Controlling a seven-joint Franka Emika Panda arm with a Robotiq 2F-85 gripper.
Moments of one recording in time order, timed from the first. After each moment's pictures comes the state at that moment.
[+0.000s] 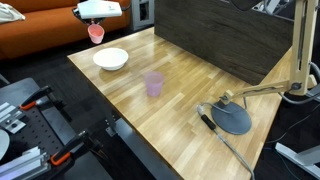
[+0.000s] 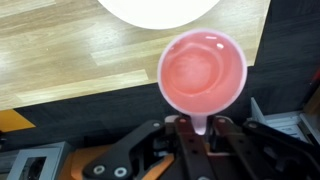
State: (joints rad) arm 0.07 0.19 0.31 -2.40 0.92 2.68 -1.77
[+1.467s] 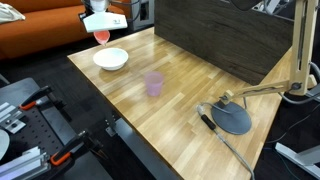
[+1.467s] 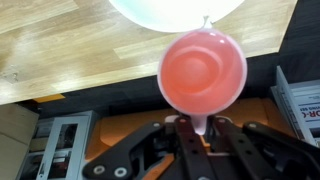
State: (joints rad) arm 0.03 0.18 0.26 -2.44 1.38 2.65 -2.20
